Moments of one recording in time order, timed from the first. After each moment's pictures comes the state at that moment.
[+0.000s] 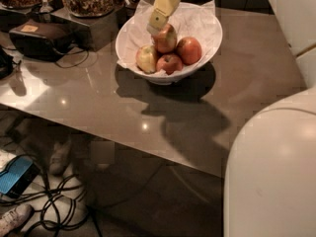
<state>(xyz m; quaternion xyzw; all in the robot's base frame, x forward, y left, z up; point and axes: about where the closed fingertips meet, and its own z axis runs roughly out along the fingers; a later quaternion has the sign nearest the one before) 0.658 -0.033 1.022 -0.55 0.80 0.04 0.24</state>
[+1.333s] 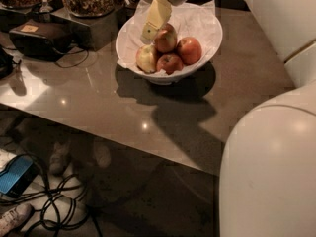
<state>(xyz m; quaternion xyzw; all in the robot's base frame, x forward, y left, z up) 0.686 -0.023 0.984 -0.52 0.82 0.03 0.24</state>
